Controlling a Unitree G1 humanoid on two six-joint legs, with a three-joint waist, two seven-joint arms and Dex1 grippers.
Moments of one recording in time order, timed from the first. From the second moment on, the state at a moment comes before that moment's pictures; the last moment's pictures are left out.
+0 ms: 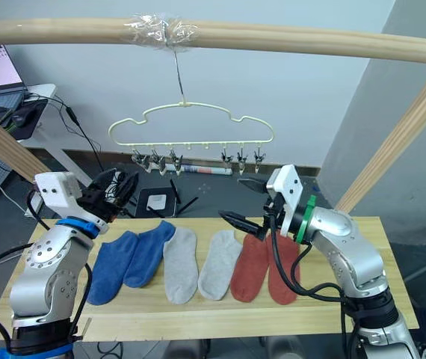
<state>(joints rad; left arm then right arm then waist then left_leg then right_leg) -0.17 0.43 0.29 -0.25 -0.41 0.36 -0.34 -0.39 -0.38 0.13 -0.38 0.46 0.53 0.76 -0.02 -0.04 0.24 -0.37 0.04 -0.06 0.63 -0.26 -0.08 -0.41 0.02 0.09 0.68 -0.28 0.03</state>
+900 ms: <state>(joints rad) -0.33 0.42 0.25 -0.07 -0.37 0.25 -0.40 -0.46 -0.35 0.14 -0.39 0.53 0.58 0.75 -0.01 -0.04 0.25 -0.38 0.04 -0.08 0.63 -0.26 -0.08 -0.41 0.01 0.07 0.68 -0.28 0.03</state>
